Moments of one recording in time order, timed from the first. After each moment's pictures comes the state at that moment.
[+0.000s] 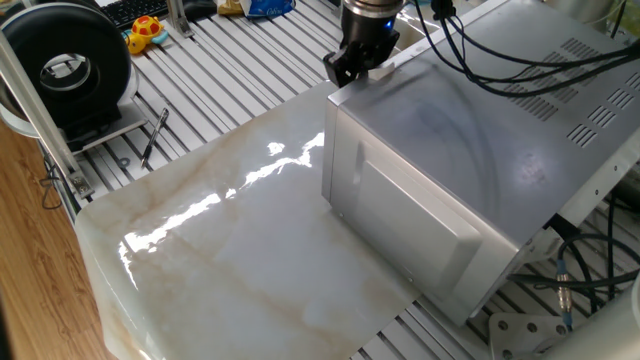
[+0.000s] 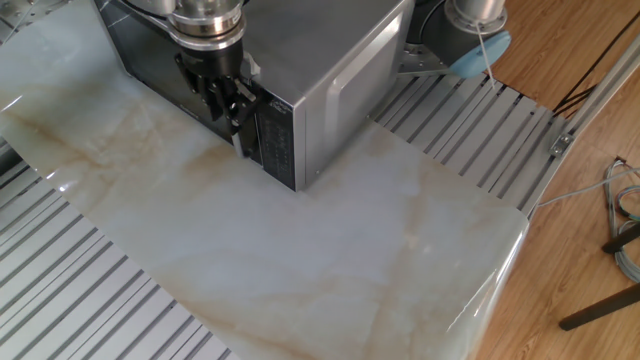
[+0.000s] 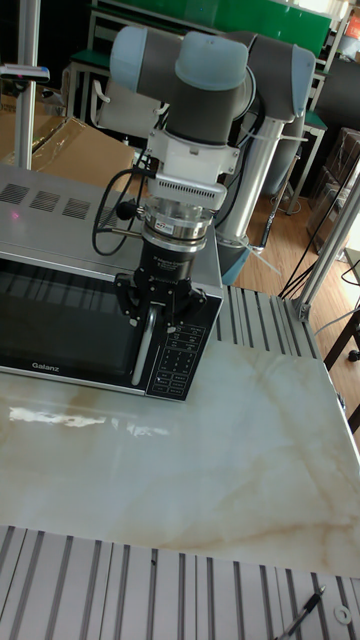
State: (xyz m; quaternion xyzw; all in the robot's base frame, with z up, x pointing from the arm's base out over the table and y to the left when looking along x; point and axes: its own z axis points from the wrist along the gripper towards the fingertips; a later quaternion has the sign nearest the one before) arm 0.525 -0.034 0.186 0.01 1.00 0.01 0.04
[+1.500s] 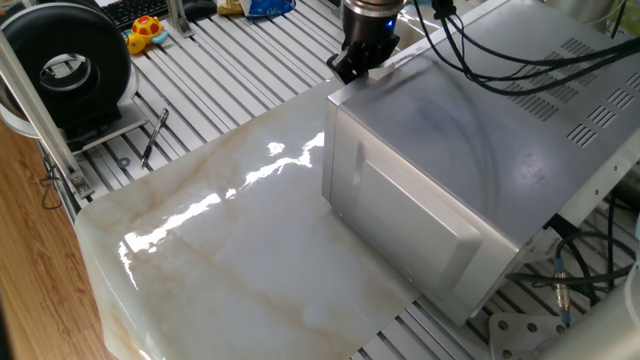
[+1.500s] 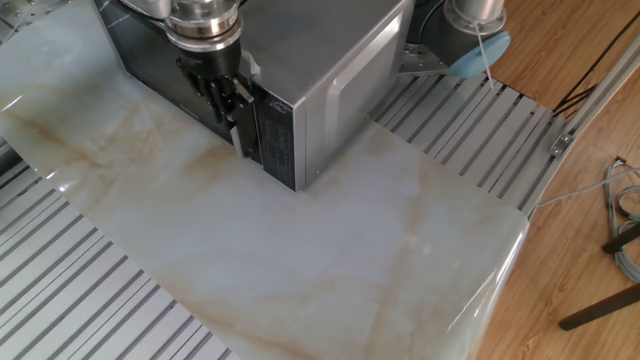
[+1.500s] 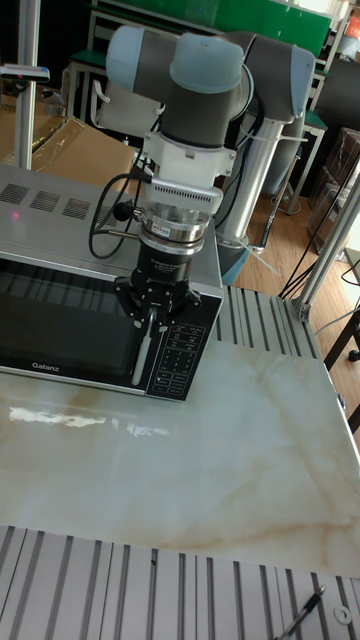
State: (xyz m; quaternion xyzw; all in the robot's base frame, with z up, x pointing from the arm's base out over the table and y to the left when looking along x) arm 0.530 -0.035 0.182 0.00 1.00 0.03 0.03
